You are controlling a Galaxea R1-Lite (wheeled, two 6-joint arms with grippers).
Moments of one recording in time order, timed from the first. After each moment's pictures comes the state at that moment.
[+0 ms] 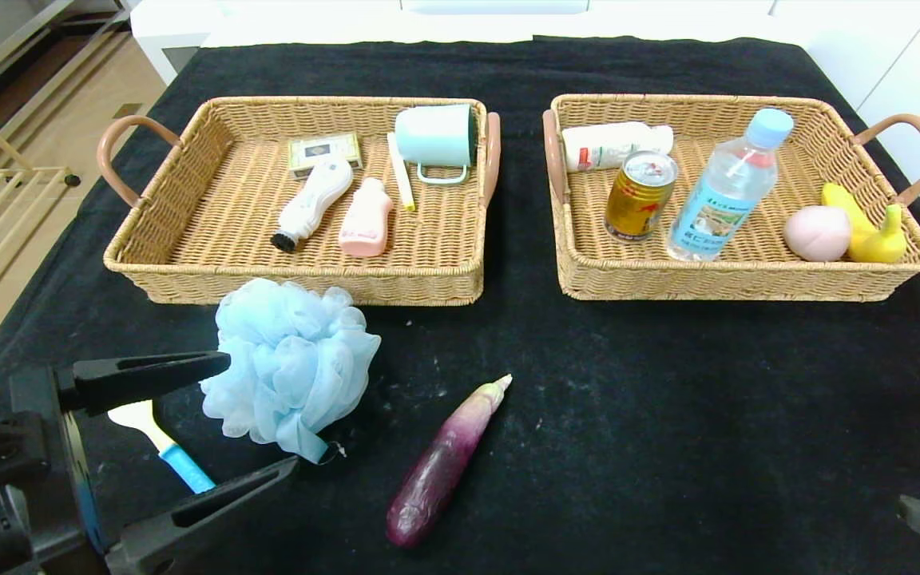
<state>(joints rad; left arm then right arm) -0.39 1.01 -0.57 -0.26 -0.34 0.25 0.51 0.88 -0.76 0.32 -0.06 0.05</state>
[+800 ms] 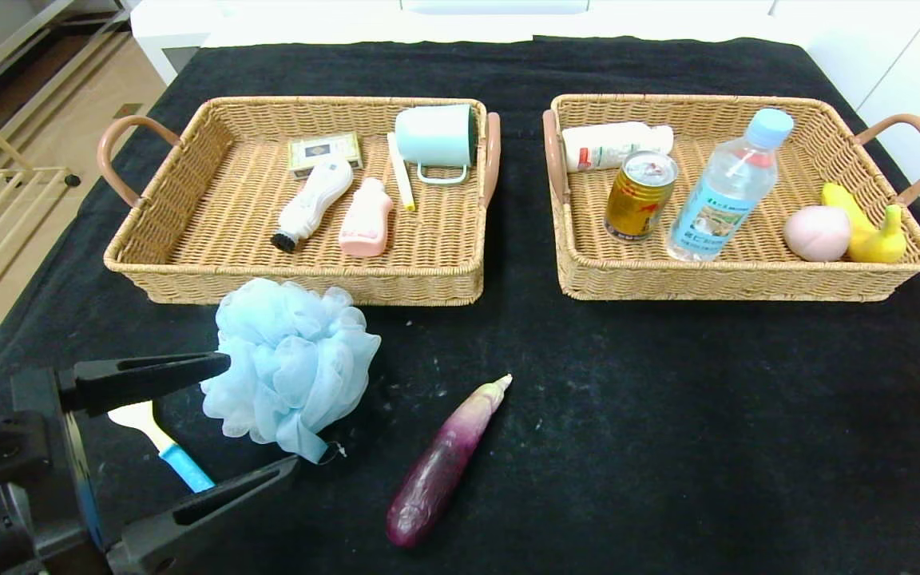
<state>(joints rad) -0.39 1.01 -0.58 -0.25 -0.34 0.24 0.57 0.81 -0.64 0.16 0.12 -0.05</state>
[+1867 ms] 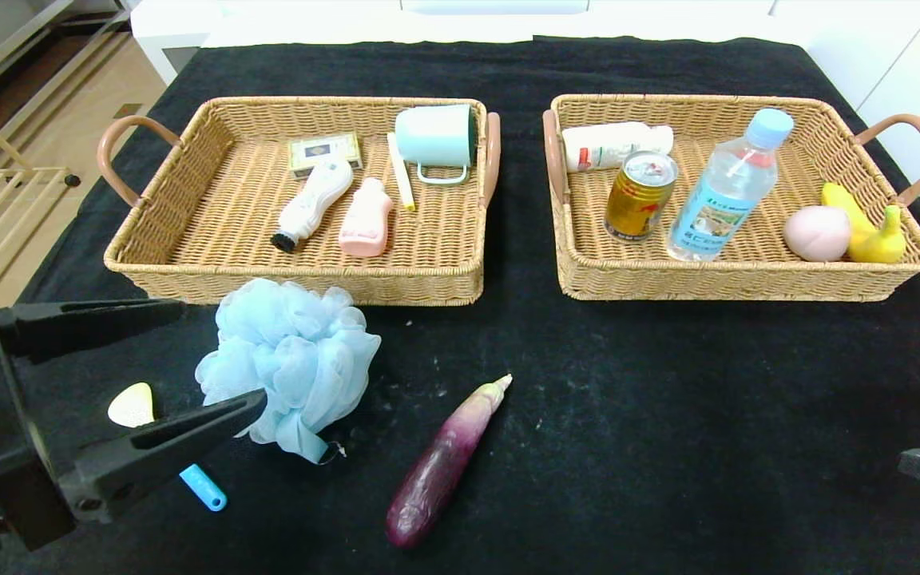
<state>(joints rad) -0.37 1.00 -0.74 -0.11 -0.26 0.24 0.56 0.80 -0.51 -0.11 0.31 -0.12</state>
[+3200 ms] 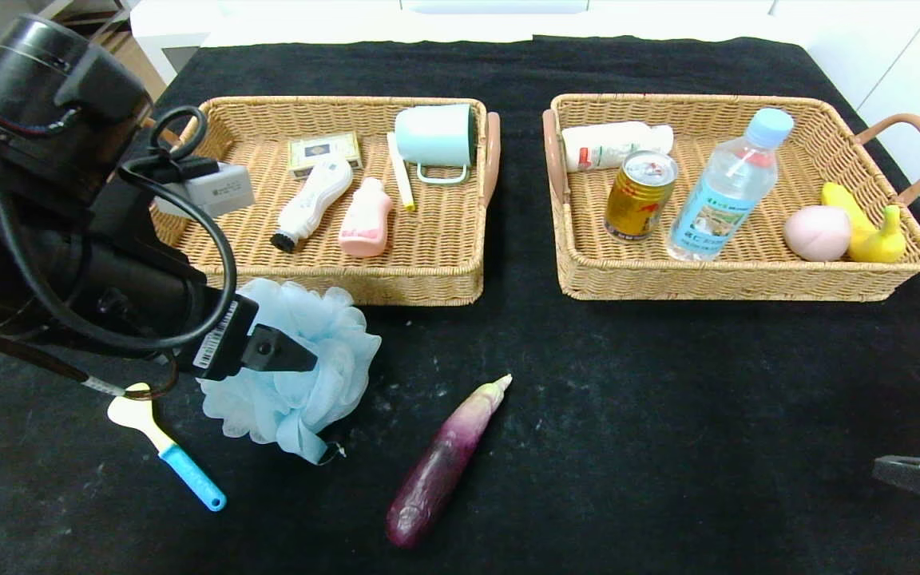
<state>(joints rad) -0.40 1.55 -1.52 0.81 0.12 -0.03 0.56 0.84 -0.50 -0.11 0.31 -0.12</state>
